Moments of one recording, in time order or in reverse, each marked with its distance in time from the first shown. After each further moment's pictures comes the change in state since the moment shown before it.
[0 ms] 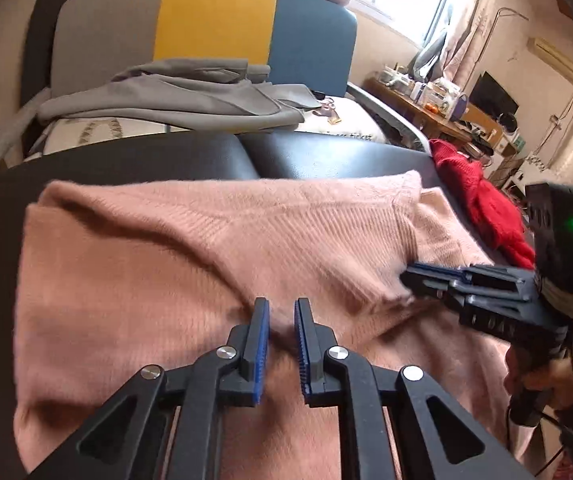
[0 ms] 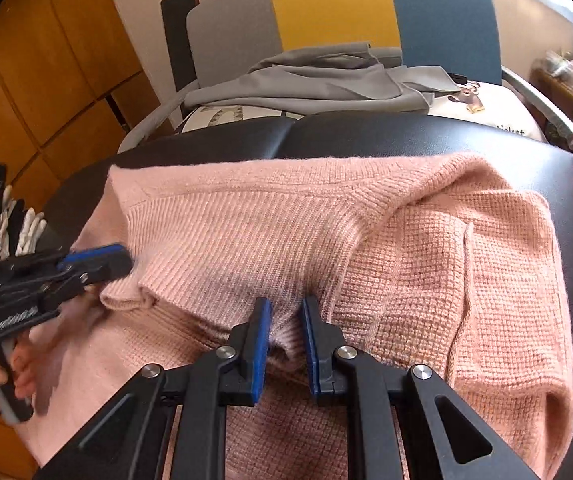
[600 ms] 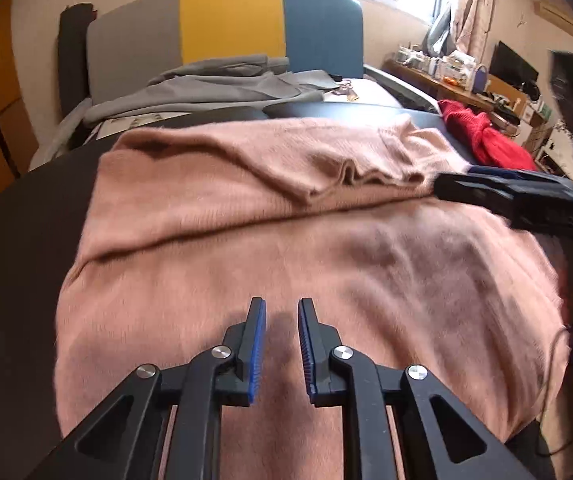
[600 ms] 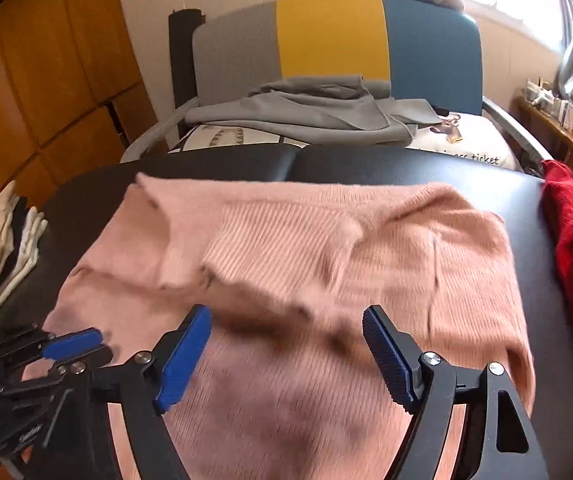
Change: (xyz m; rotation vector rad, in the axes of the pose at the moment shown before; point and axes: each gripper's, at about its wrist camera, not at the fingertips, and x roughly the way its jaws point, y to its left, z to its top) left arm -0.061 -0.030 -0.091 0.060 0.011 0.183; right arm -0.064 0.043 -0.024 -0.047 -0.077 -0.100
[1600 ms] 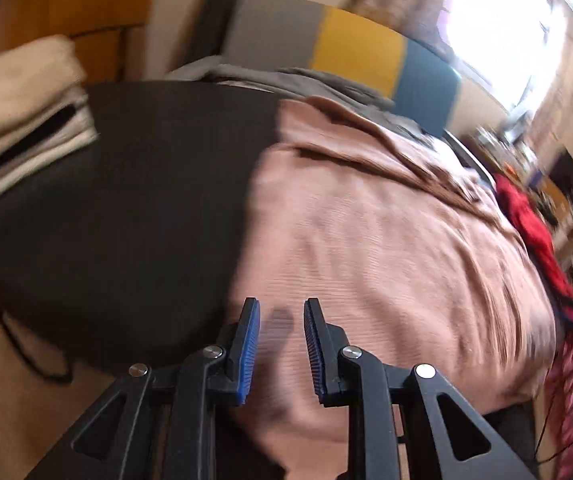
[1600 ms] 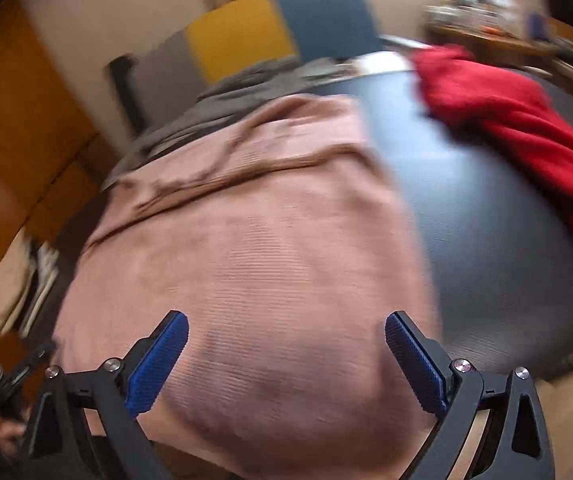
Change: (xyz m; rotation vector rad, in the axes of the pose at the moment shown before) left arm -0.103 0.113 -0.137 -0.417 -0.097 0.079; right arm -0.129 -0.103 -0.144 0.364 0.001 -0.043
